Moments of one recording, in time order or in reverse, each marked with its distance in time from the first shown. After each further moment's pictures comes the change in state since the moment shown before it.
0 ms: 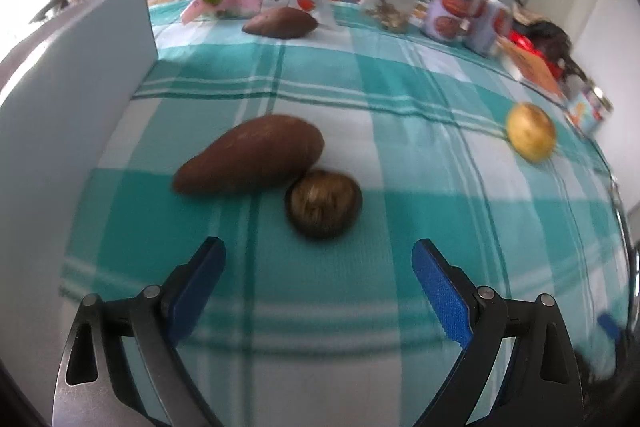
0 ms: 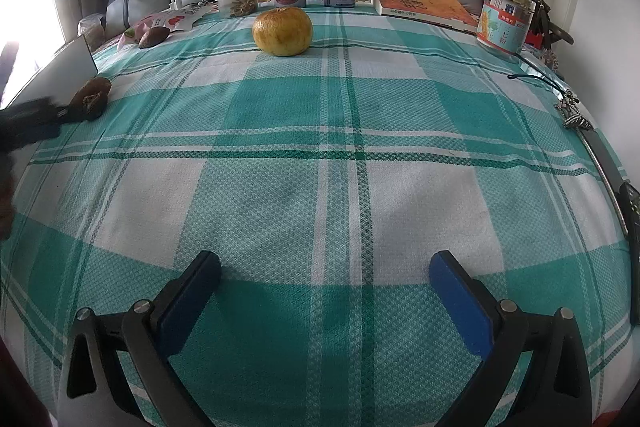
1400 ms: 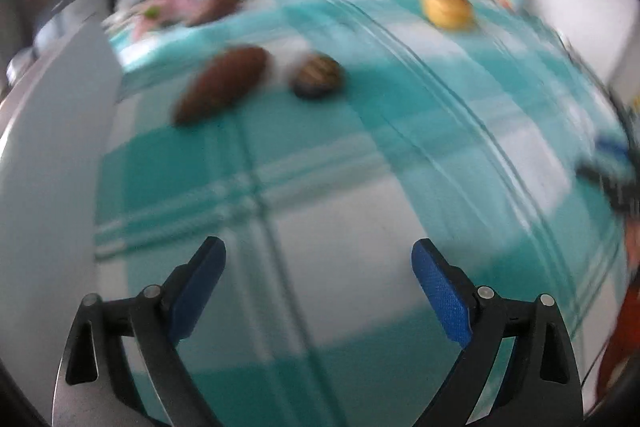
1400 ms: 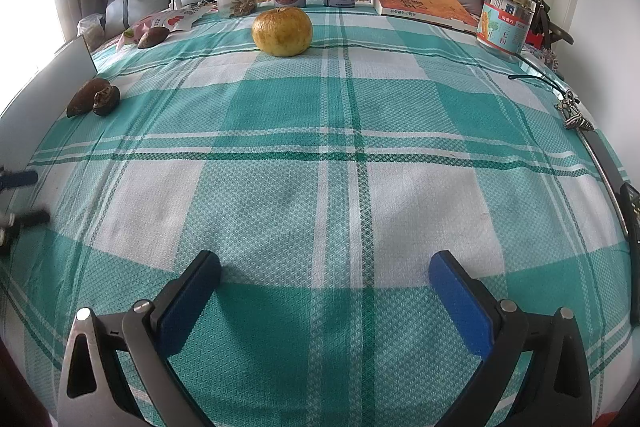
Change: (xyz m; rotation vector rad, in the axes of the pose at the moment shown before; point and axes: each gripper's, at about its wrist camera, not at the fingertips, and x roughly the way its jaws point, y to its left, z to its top) left arm -0.050 0.021 -0.055 0.362 0.050 -0.040; right arm 0.001 -0.001 0.003 0.002 0.001 -0.001
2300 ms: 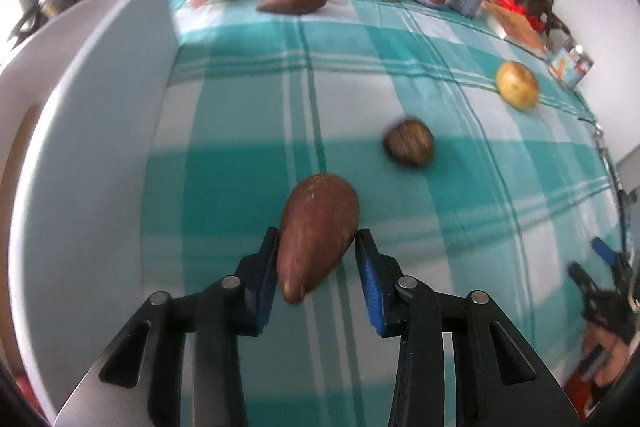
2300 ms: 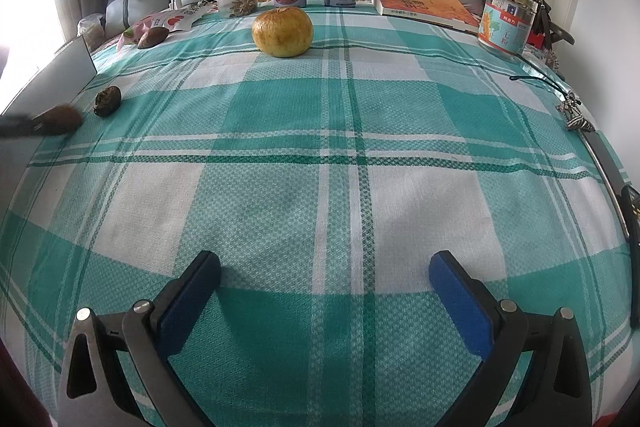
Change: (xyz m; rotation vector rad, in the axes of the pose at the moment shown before) left arm -0.007 0.041 0.027 -0.239 0.096 -0.014; right arm 0.001 0.000 0.002 0.001 0.000 0.000
